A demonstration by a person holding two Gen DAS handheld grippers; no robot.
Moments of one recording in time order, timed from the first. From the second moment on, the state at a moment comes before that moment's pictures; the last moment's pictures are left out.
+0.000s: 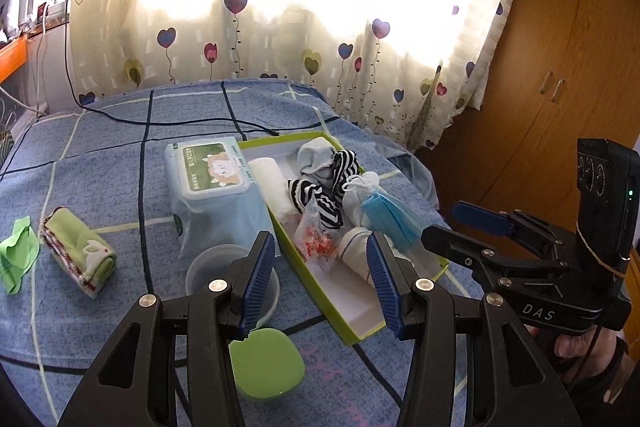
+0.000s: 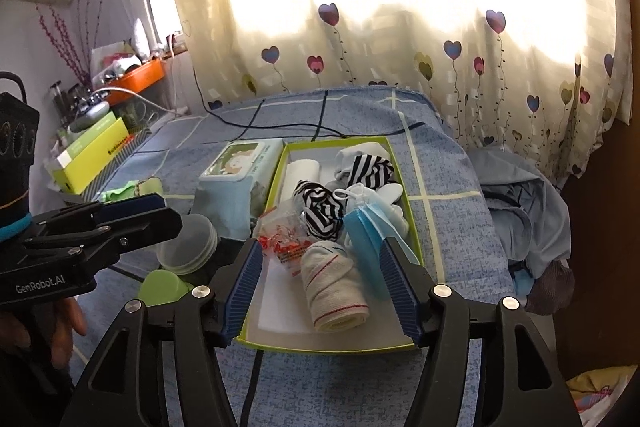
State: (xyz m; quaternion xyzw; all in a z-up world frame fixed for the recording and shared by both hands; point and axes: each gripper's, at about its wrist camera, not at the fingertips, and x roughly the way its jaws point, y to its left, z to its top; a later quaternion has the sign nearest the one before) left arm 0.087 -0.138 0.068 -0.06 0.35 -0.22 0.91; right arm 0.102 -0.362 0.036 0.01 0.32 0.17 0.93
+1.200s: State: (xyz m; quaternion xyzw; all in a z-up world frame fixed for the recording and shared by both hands) left arm 0.078 -0.037 0.063 -0.07 0.34 -0.10 0.93; right arm 0.111 -0.247 0.060 -0.05 0.31 0.29 0.90
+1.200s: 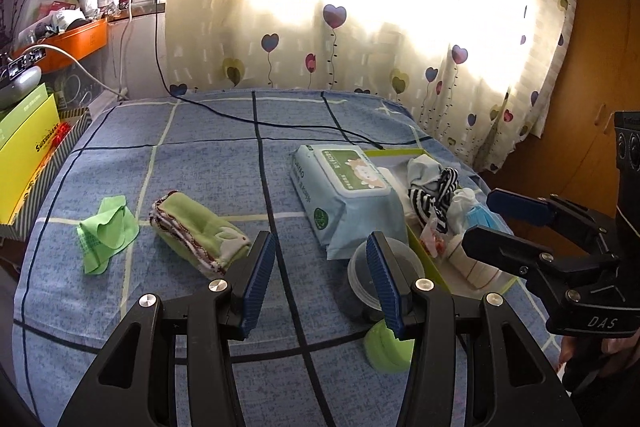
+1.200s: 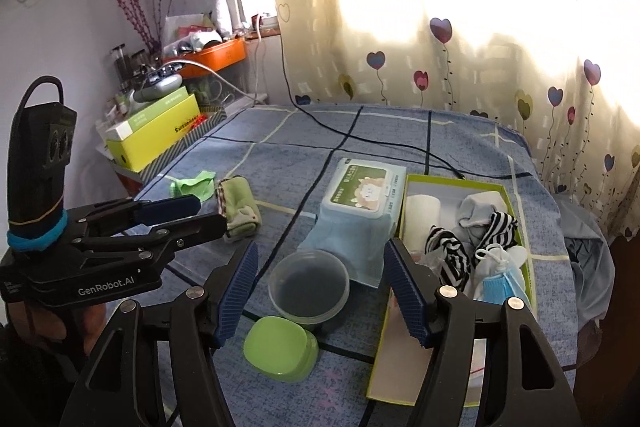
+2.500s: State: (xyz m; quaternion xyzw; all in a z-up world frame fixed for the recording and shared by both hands) left arm 0.082 0.072 0.032 -0.10 0.36 -0.02 0.93; right arm 0.145 -0.110 0.045 -0.12 0.36 0.35 0.85
